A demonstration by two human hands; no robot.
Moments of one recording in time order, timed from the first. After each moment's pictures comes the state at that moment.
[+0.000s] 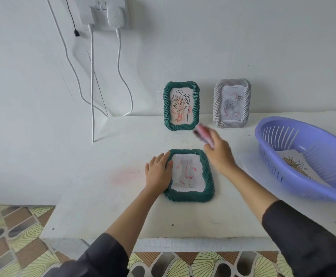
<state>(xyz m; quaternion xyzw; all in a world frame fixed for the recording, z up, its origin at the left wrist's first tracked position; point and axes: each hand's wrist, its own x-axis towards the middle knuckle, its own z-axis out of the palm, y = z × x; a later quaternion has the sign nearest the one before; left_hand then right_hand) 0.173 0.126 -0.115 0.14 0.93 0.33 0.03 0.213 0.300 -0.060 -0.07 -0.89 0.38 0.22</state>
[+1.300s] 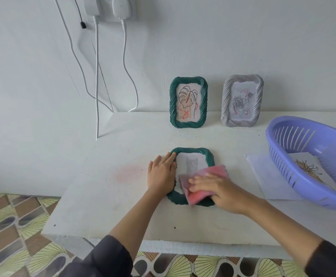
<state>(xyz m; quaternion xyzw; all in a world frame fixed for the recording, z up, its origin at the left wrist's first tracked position) 0.169 0.124 -0.127 0.16 0.96 0.24 0.00 0.265 0.306 -0.102 0.21 -0.95 0.24 -0.04</state>
